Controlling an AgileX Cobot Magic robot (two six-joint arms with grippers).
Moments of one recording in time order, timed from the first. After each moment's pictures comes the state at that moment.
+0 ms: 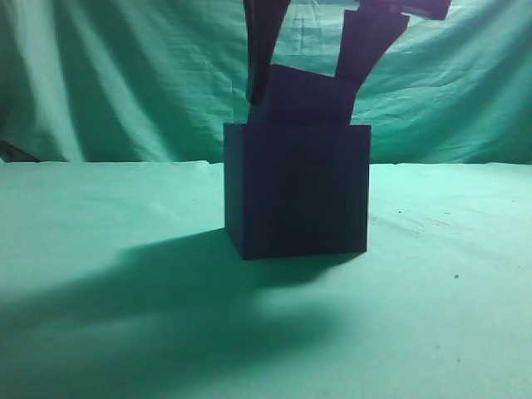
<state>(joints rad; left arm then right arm) -0.17 -0.02 0.02 0.09 0.36 -0.03 0.73 1.72 -1.29 0.04 0.90 0.40</state>
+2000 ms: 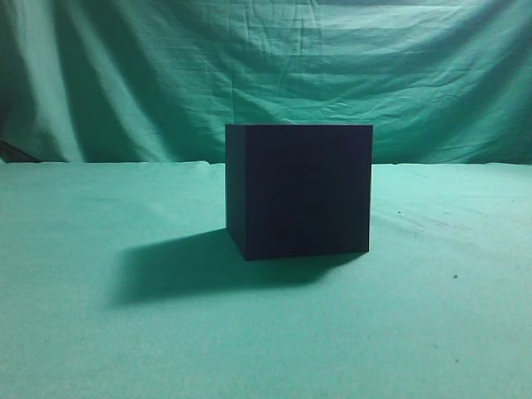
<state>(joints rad) -0.17 -0.02 0.02 0.09 0.36 -0.03 0.73 0.48 -0.88 0.03 1.06 0.16</state>
